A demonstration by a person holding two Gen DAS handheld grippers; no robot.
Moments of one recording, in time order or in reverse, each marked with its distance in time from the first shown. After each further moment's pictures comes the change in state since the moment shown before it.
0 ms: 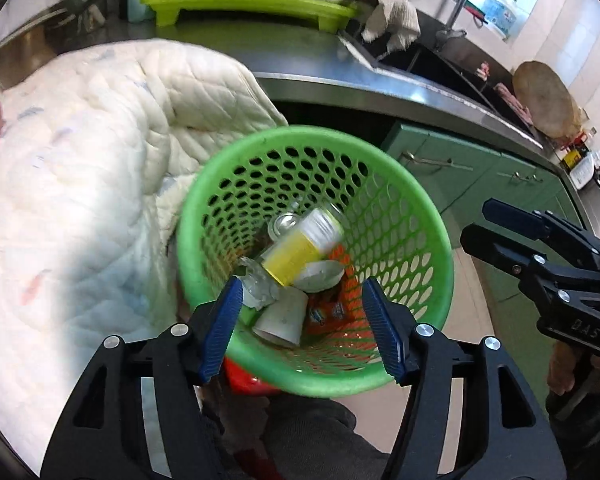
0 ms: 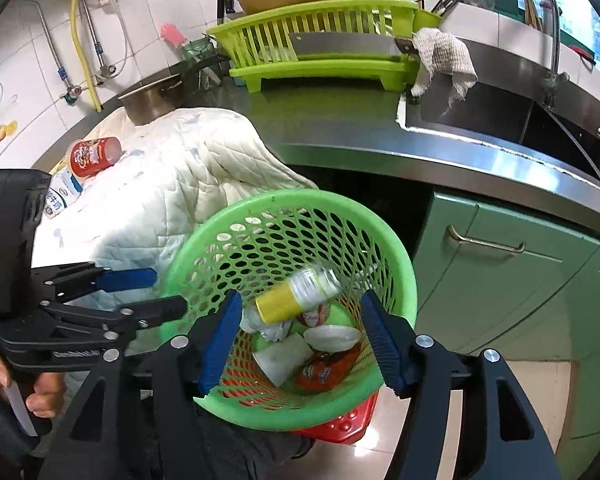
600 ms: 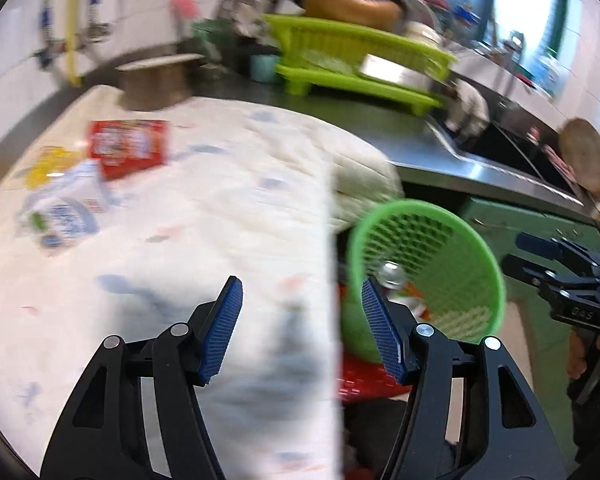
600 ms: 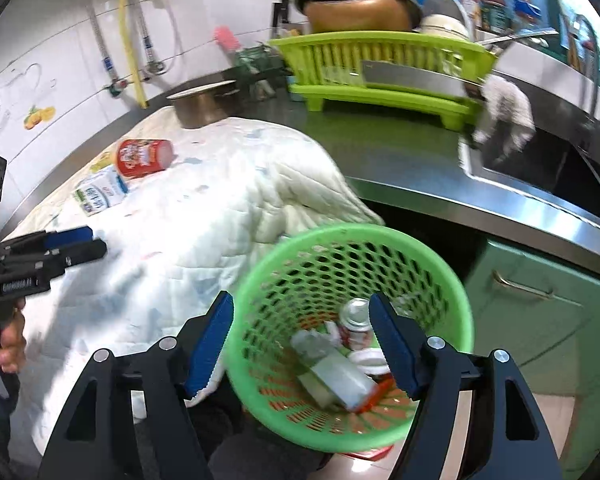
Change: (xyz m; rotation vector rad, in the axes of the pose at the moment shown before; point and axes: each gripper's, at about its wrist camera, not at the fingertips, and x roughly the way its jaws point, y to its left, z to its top) left arm -0.134 0.106 -0.022 -0.112 -0.212 0.244; right arm -0.007 0.068 0.026 -0.106 -0.035 0.097
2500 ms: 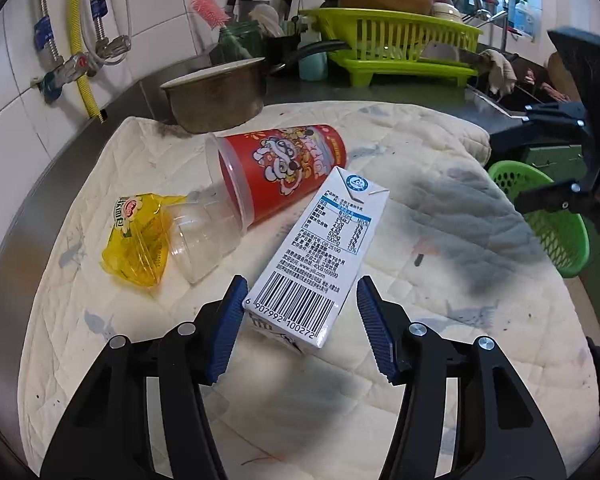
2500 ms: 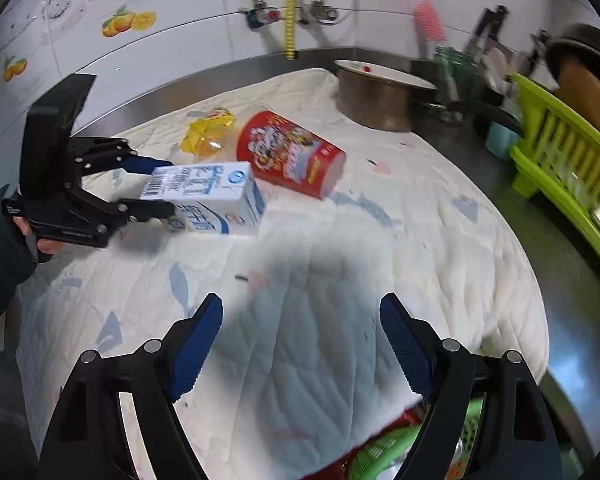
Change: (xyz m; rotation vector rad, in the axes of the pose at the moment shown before) left arm 0.041 0.200 0.049 0.307 0.021 -0.019; right arm 0.143 0.191 0.123 -0.428 0.122 0.262
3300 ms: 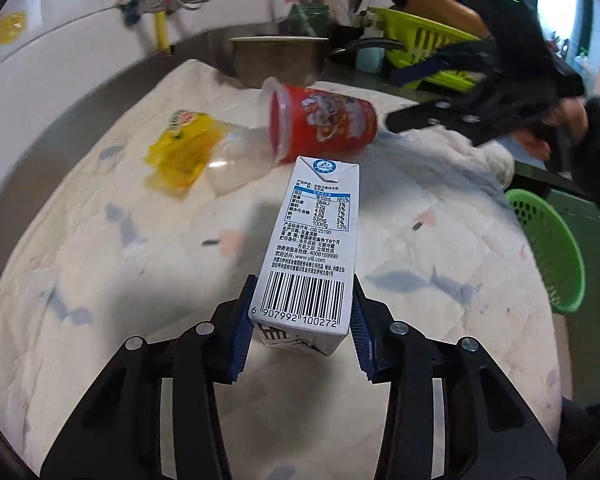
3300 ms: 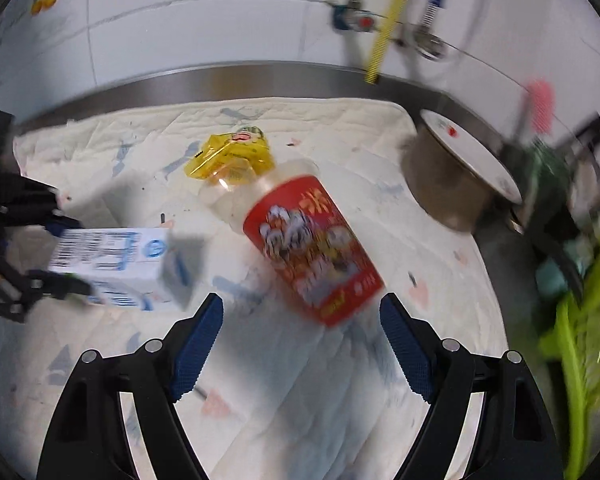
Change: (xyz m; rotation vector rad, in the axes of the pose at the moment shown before) left arm -0.036 -0.009 -0.049 -0.265 0.043 0.103; right arm 0.075 0.025 0.106 -0.398 0.026 0.042
